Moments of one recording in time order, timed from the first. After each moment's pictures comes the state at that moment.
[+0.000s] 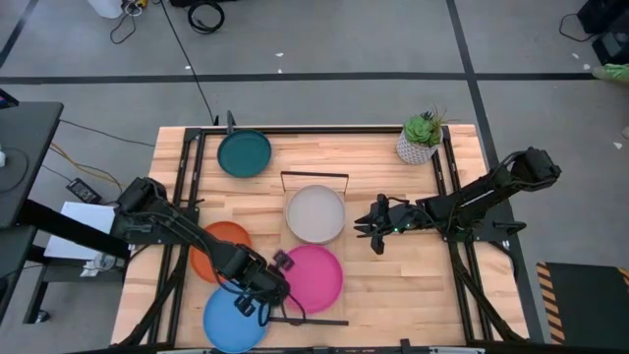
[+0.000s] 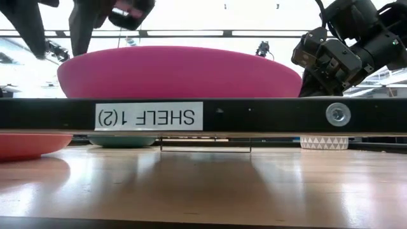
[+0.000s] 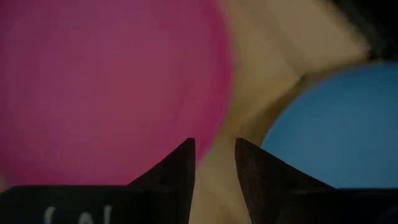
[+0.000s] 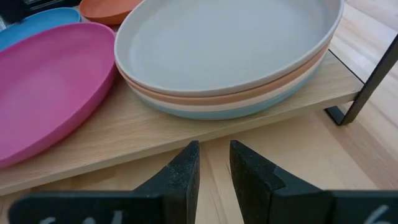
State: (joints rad) left arm -0.56 1.74 1.32 -0.75 -0.07 0.18; right arm 0.20 1.31 0.34 0.43 0.27 0.40
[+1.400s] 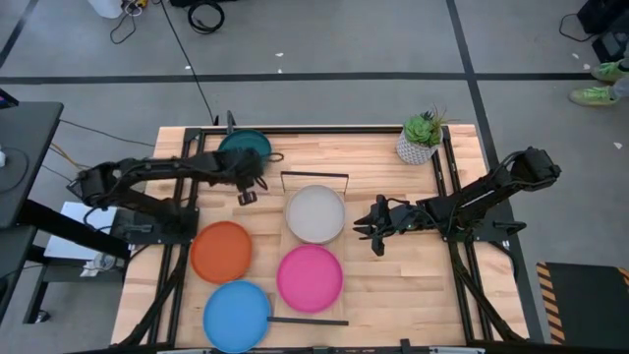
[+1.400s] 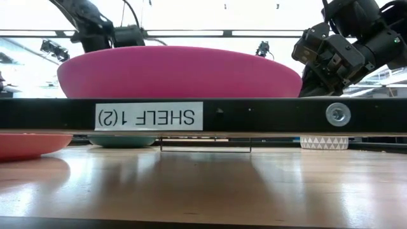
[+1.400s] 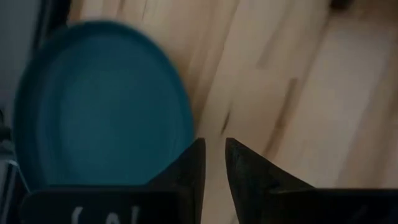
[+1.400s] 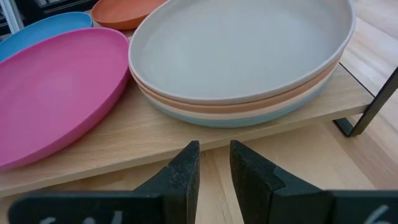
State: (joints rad) left arm 0.41 1.31 0.73 -0.57 -0.27 0.20; right arm 0.22 1.31 0.34 0.46 0.27 0.37
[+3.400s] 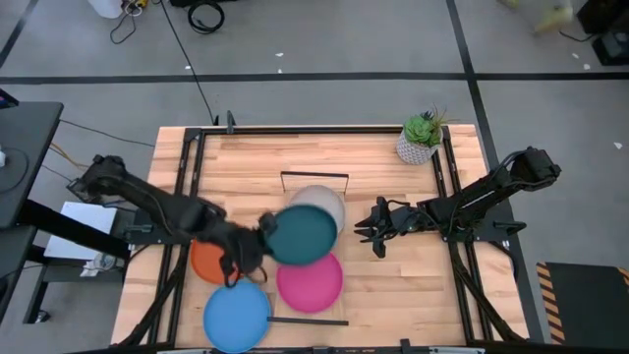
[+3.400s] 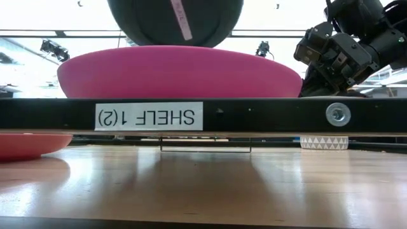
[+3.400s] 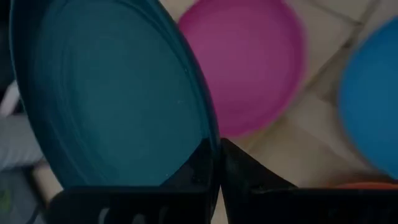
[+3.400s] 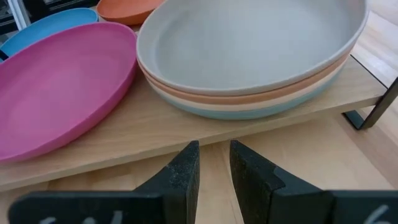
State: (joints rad) left arm -0.45 1.32 1.22 -0.78 -0.21 0.61; right arm 0.24 1.31 0.33 0.46 0.27 0.39
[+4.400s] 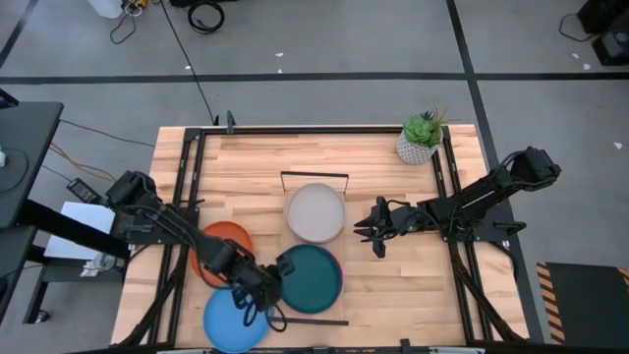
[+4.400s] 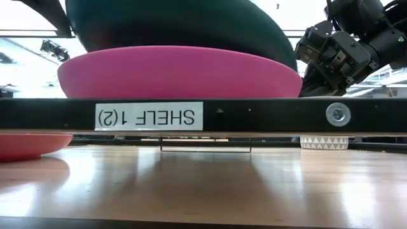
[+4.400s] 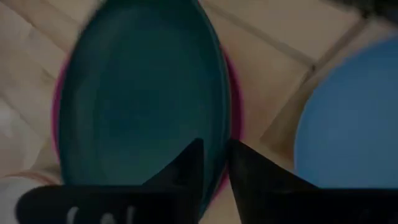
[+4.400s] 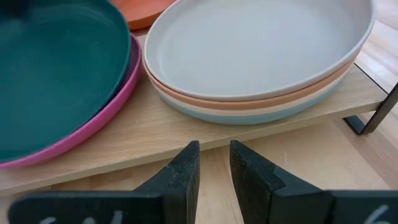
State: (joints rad) left arm -0.59 1.64 1.22 -0.60 -0.15 0.51; right arm 0.24 1.31 0.33 0.47 0.27 0.39
